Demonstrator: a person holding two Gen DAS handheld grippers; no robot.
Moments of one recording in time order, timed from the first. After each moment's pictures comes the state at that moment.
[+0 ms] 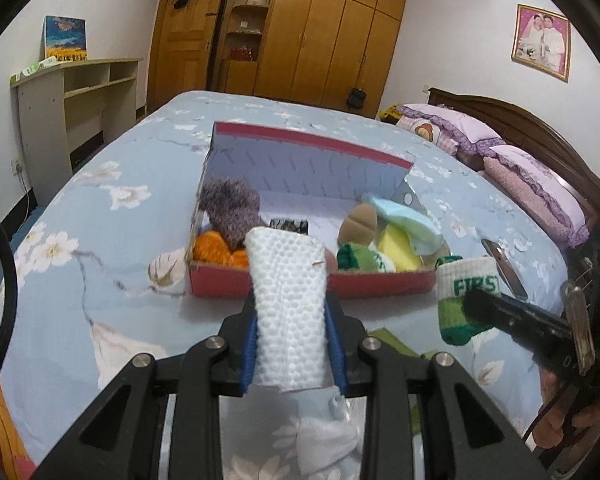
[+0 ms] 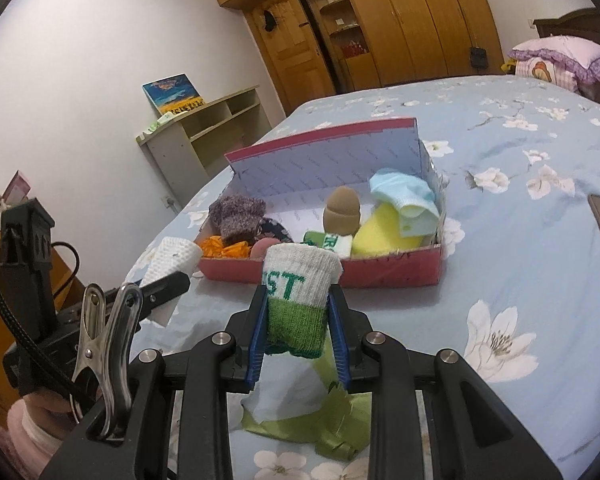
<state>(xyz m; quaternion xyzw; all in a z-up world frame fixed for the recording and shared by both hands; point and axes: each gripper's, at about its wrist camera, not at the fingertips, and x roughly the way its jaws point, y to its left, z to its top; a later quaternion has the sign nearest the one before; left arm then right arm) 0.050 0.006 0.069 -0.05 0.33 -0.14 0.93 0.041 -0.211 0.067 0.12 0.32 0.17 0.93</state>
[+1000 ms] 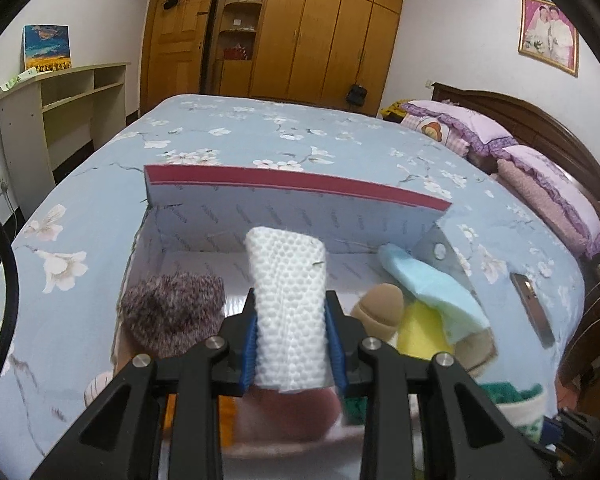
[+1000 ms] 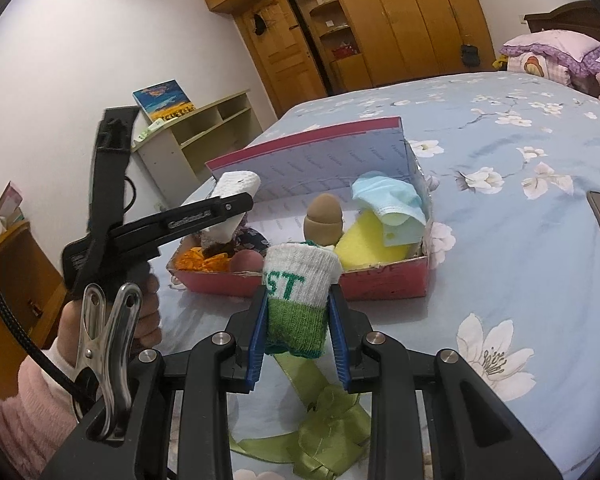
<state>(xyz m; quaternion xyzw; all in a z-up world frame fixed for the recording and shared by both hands) 0.178 -0.040 0.067 -0.04 0.33 -0.13 0.93 0.056 -0.222 0.060 0.13 0.32 0.16 0.93</state>
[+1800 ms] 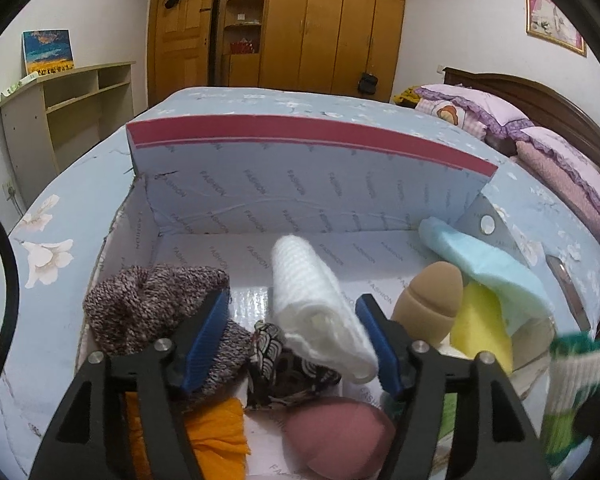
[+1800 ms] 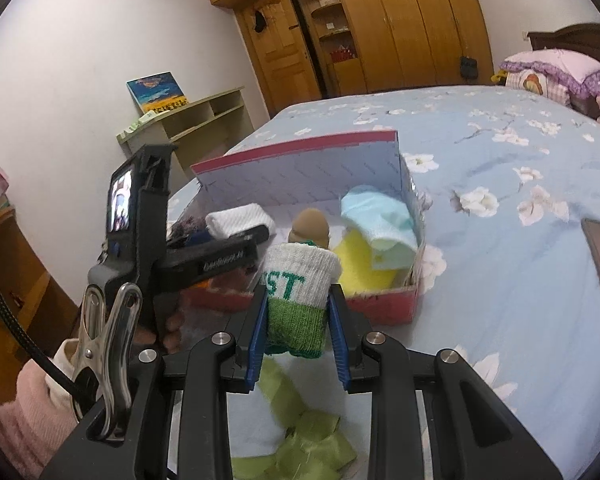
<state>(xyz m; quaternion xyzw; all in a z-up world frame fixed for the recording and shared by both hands) 0.202 -0.048 0.021 -0.01 0.34 -0.11 0.93 0.074 -0.217 0.069 0.09 0.31 0.14 0.94</state>
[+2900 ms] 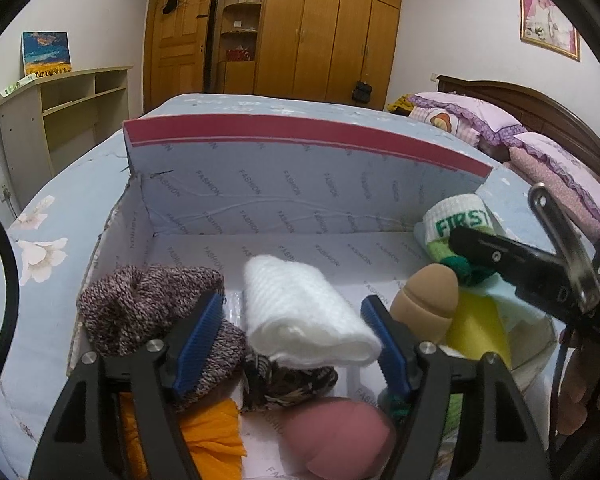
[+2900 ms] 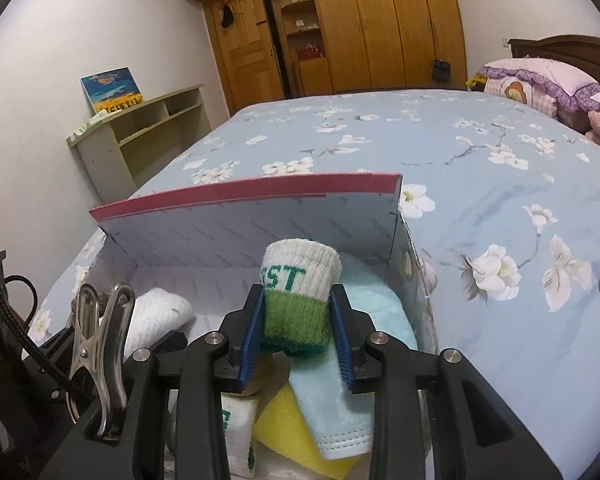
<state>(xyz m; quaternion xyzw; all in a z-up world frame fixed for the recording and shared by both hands) 0.191 -0.038 0.019 -0.02 0.32 -0.12 0.94 0.205 -0.215 0.054 0.07 0.33 0.06 0.94</state>
